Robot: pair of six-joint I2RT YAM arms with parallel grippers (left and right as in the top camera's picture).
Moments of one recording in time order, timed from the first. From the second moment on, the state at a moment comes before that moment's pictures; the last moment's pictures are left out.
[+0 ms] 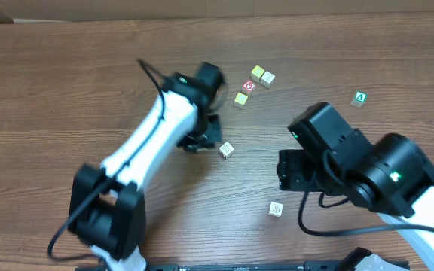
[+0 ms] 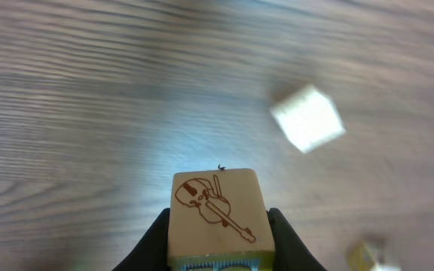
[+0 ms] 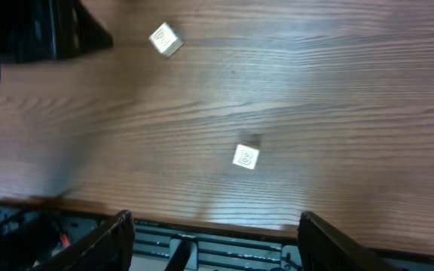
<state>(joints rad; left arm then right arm) -0.50 1.83 1.51 -1.22 0.04 -0.58 0.70 1.28 1.61 -1.57 0.03 0.68</state>
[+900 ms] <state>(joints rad) -0.87 1.75 1.04 -0.86 0.18 -0.66 0.70 1.06 1.62 -1.64 0.03 0.73</state>
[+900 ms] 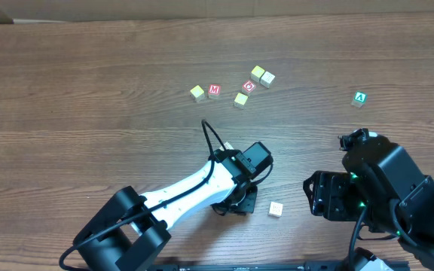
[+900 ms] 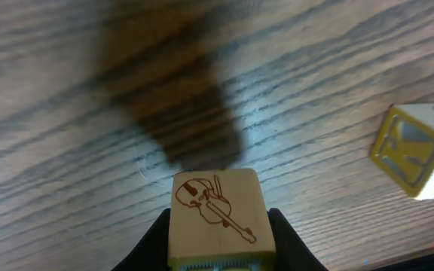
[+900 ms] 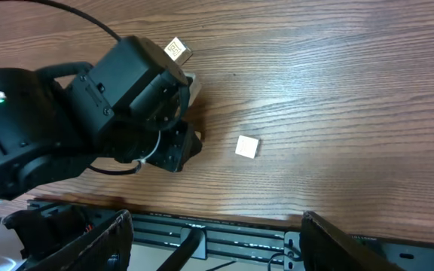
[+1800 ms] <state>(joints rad) -0.87 1.74 1.04 -0.84 0.16 -0.70 0.70 1.07 1.62 -1.64 0.03 0.74</state>
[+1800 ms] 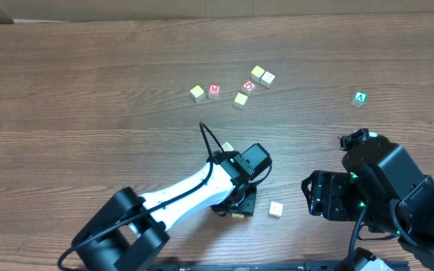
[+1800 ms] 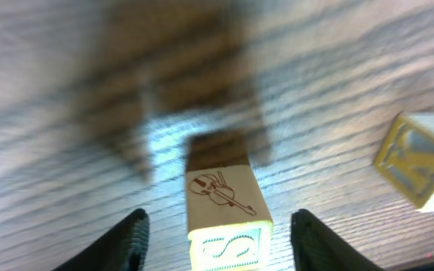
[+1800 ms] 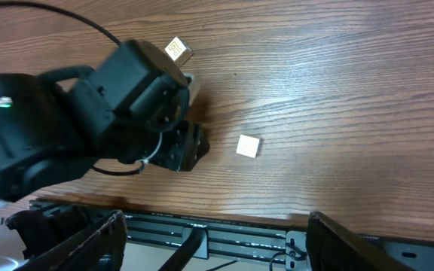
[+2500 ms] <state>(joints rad) -0.48 1.69 1.11 -0.65 0.10 -0.44 0.70 1.07 1.62 -1.64 0.01 0.74</state>
